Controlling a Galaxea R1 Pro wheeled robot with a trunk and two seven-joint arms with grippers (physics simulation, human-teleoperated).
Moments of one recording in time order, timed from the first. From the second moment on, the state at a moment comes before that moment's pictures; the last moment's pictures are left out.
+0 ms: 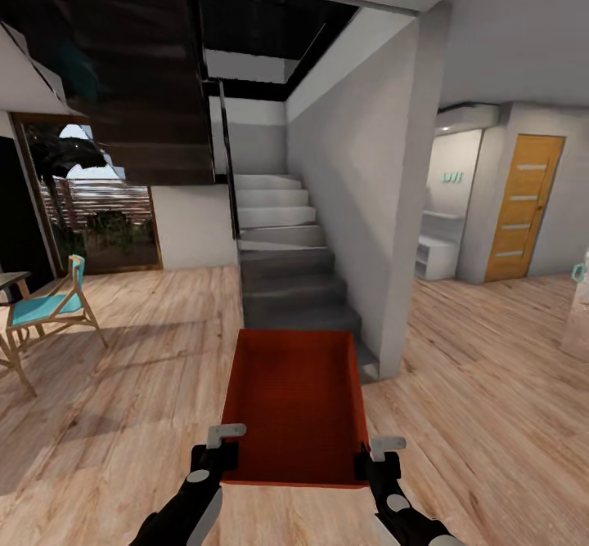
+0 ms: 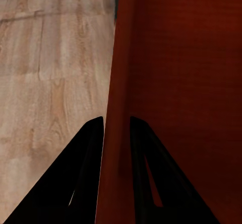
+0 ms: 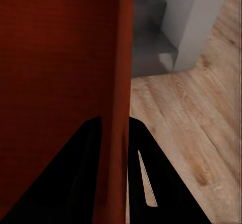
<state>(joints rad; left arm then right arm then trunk) -0.44 -0.10 -0.15 -0.57 0.11 0.04 0.25 -0.56 0.10 0.09 -0.15 0.04 -0.38 -0.19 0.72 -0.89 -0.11</state>
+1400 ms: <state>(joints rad) -0.44 -0.10 -0.15 -0.57 0.11 0.04 0.25 -0.56 0.10 0.09 -0.15 0.04 -0.38 -0.19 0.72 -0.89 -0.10</state>
